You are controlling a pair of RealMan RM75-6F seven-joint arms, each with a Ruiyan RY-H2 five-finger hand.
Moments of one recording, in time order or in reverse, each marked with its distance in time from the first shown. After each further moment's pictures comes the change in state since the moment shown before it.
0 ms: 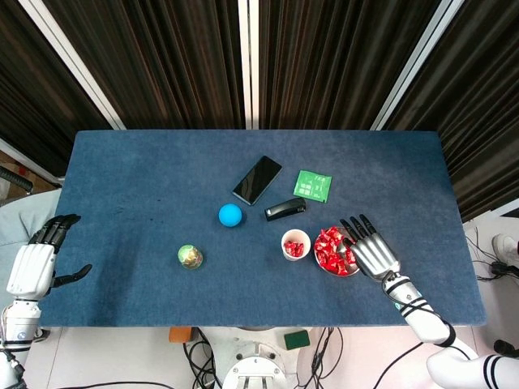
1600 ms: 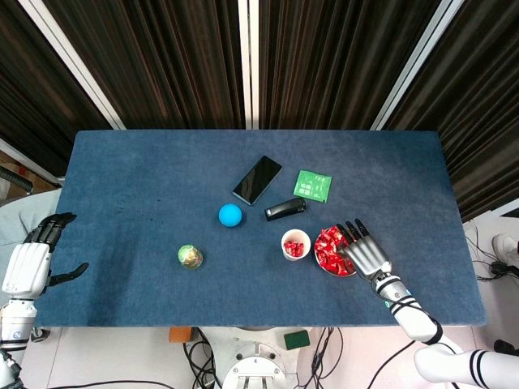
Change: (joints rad) left arm 0.001 0.004 -0.005 0.016 -0.004 0.004 -0.027; right arm 0.030 -0.057 0.006 0.008 0.130 -0.061 -0.141
